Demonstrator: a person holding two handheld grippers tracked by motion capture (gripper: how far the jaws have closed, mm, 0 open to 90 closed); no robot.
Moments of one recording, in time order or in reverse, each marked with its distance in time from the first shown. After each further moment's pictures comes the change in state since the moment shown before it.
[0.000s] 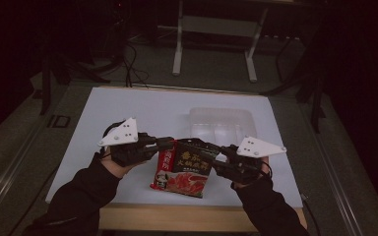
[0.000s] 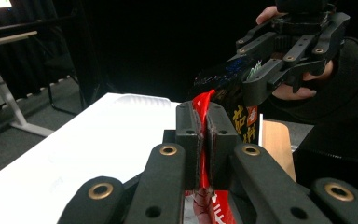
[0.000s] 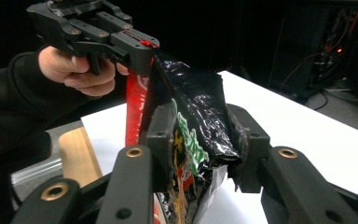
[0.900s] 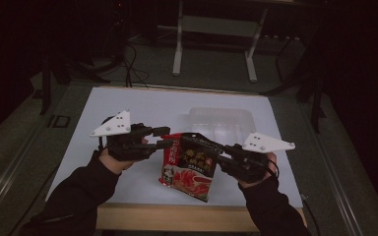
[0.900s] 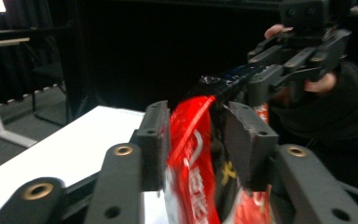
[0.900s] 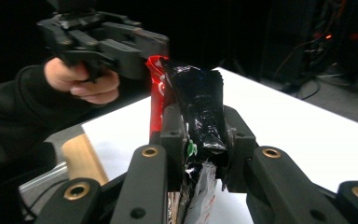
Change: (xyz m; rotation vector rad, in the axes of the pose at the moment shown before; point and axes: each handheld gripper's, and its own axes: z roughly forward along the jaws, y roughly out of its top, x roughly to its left) left arm 0.016 0.004 -0.015 -0.085 -0.014 -0.082; right arm 0.008 0.023 -0.016 0.025 -0.059 0.055
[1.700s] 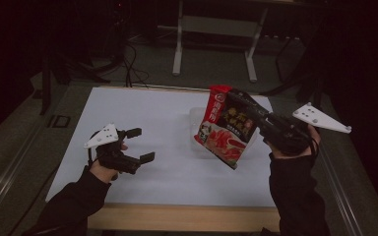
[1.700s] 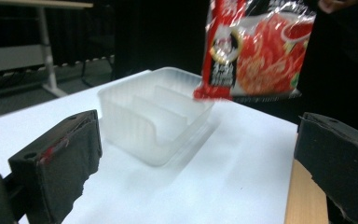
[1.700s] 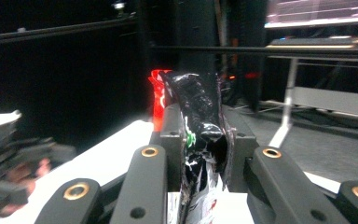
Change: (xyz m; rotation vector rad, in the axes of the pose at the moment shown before) left arm 0.017 -0.075 -0.017 0.027 0.179 -0.148; right arm -0.052 0.043 -0.053 -0.198 -0.318 0.063
